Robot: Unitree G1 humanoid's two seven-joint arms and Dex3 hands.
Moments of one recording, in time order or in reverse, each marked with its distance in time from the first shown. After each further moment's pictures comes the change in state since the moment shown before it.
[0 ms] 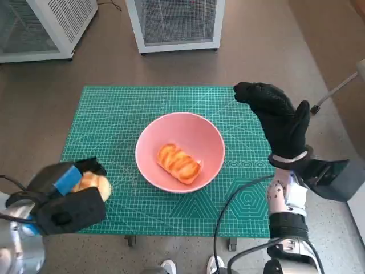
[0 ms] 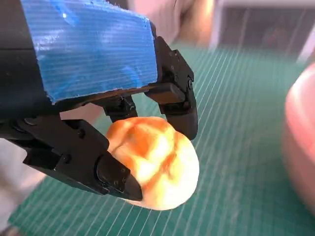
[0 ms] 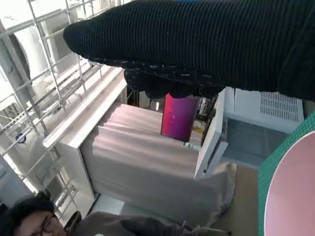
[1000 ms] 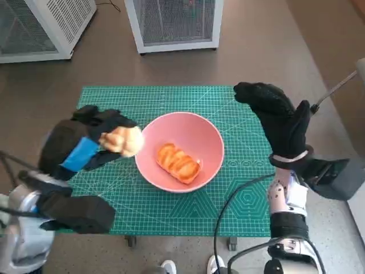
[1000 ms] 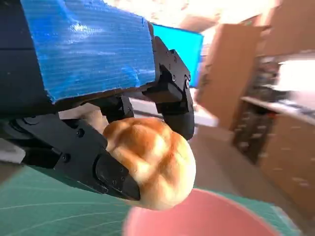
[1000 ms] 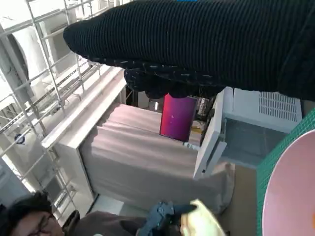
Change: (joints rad) left arm -0.282 -0.179 -0.070 0.169 -0.074 -0.471 0.280; right arm 0.001 -0.004 -0.001 0.000 0.000 0.006 0.002
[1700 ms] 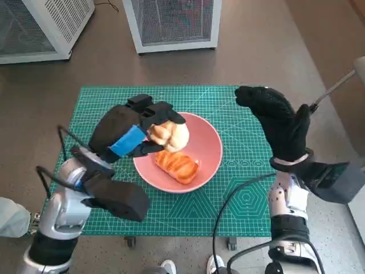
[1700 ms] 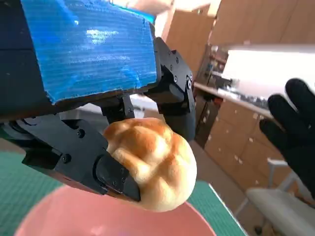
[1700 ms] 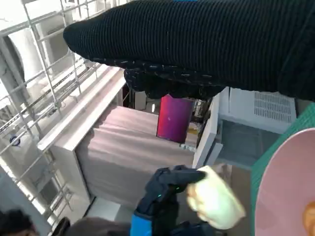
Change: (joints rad) left arm -0.192 -0.121 -0.177 0.219 0.004 -0.075 -0.016; right arm 0.032 -0.004 0.001 -0.014 -0.003 -0.007 -0.001
